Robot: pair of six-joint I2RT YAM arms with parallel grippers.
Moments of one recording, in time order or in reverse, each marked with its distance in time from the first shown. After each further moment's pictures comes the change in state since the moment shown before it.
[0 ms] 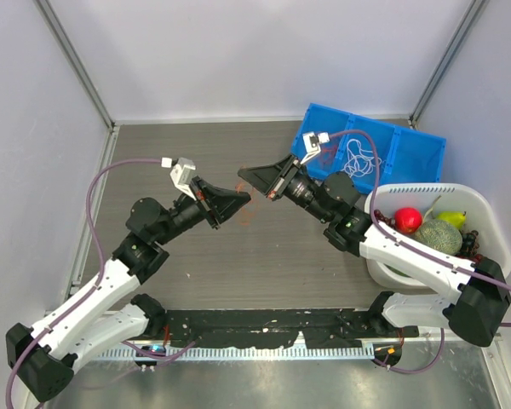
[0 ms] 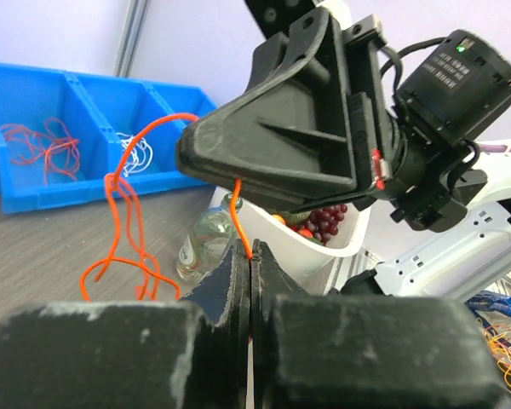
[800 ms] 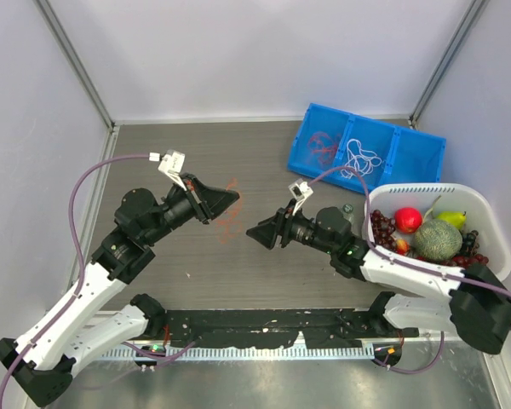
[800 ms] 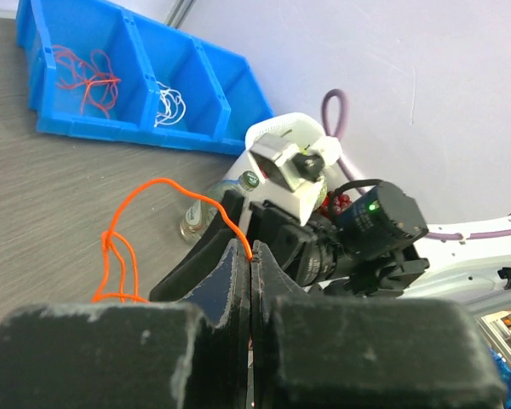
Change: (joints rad) left arm 0.000 -0.044 0.201 -0.433 -0.132 -0.110; right arm 0.012 -0.113 -0.385 -0.041 -0.093 -0.410
